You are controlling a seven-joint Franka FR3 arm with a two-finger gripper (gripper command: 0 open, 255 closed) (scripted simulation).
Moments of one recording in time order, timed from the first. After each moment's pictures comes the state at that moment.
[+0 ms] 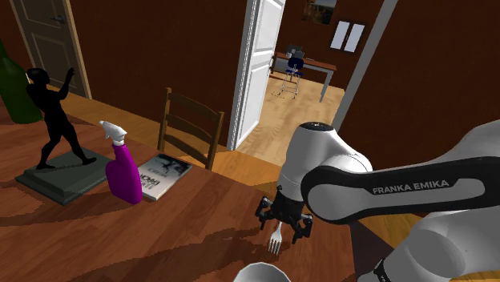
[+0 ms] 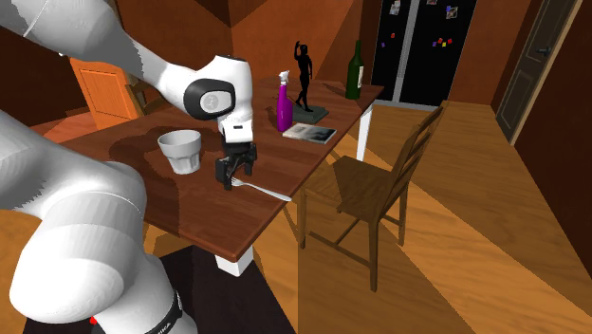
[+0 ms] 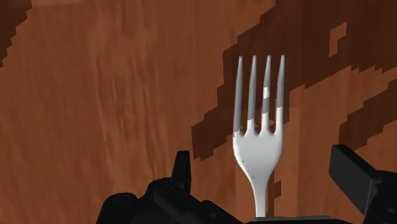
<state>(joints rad) -0.17 -0.54 0.89 -2.71 0.63 2.23 1.25</state>
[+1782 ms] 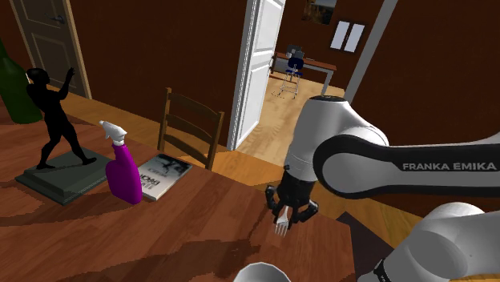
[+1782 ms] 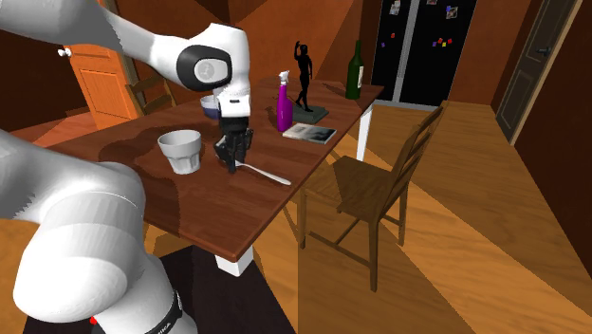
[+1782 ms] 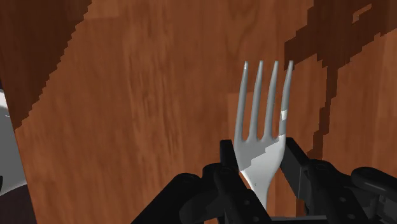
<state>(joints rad) -0.14 -0.67 0.78 -2.63 0.59 2.02 1.26</state>
